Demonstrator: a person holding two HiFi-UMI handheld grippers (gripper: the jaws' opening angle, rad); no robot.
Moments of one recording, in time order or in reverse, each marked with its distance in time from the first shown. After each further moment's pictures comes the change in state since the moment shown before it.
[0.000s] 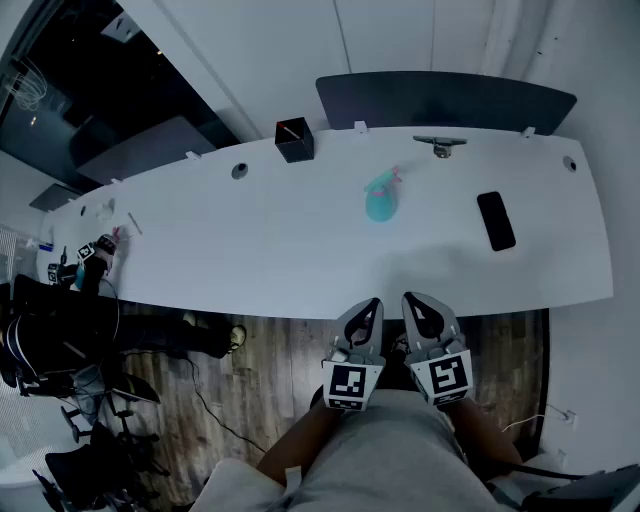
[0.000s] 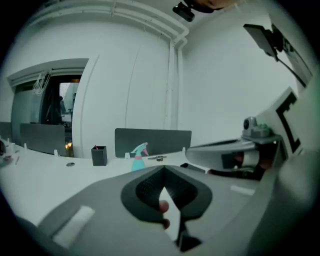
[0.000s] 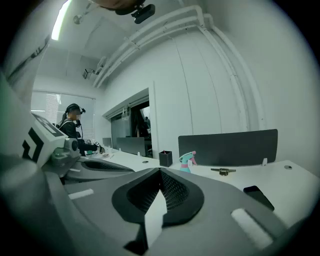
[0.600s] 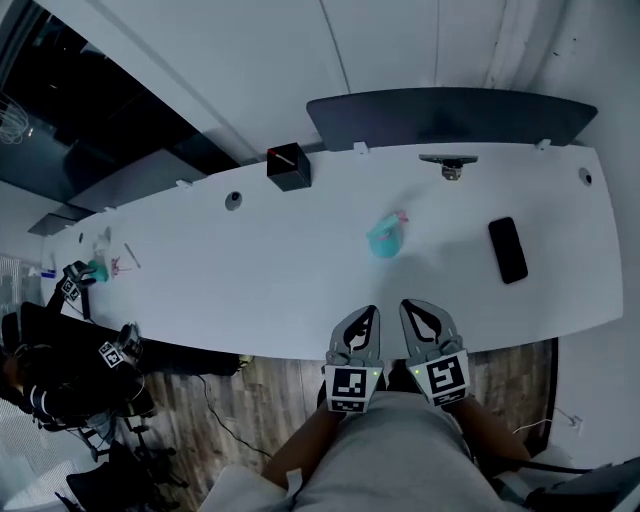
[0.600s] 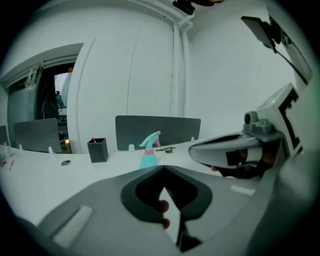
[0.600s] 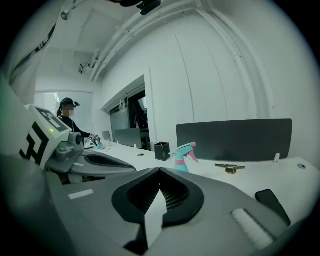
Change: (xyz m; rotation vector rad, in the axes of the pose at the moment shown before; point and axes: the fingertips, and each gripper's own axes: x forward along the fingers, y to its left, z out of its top) left arm 0.105 0.059 -0.012 0.001 0.101 -0.001; right arm 0.101 -0.057 -0.017 -0.014 0.095 0.024
